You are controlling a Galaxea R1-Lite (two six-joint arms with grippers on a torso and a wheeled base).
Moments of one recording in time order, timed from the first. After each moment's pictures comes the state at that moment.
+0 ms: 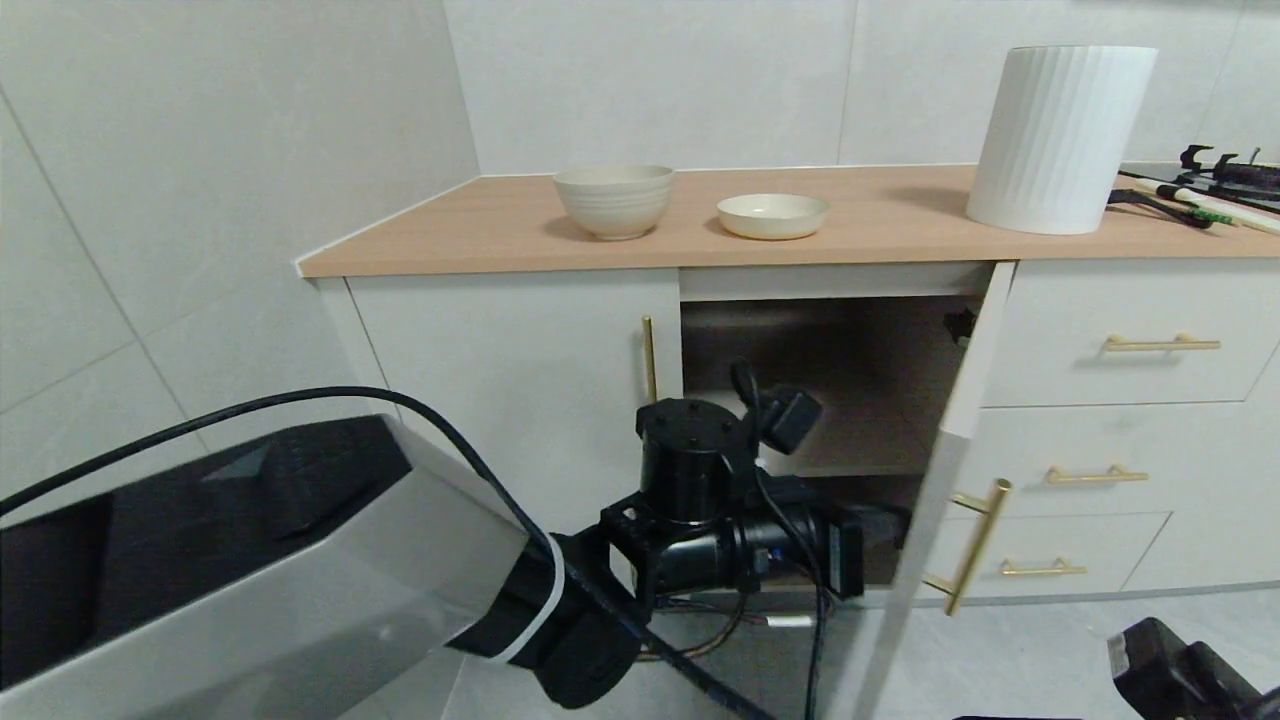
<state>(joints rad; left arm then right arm) -0.87 2.19 -1.08 -1.00 -0.53 -0.45 0.93 1.26 -0.06 -0.84 0.10 0.30</state>
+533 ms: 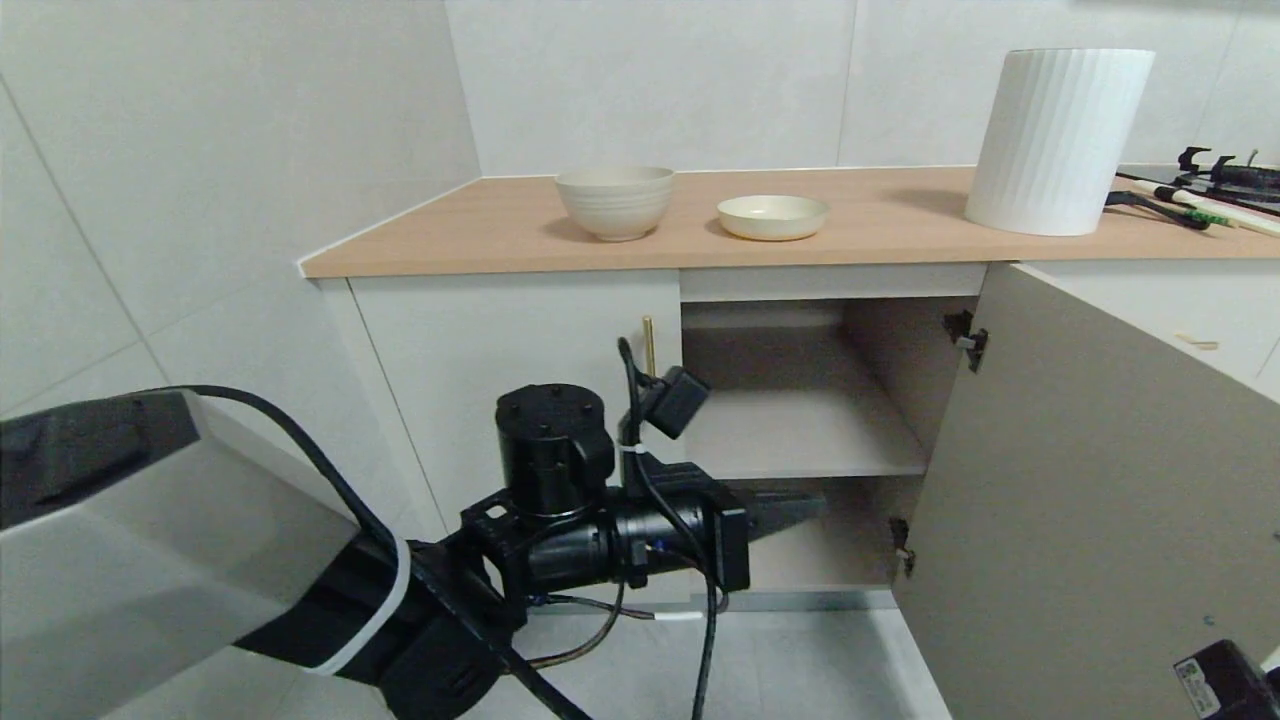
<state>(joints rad) -0.71 2.03 -0.82 -1.14 -0.60 -0.46 0.97 1.18 -0.05 -0.84 0.15 0.29</state>
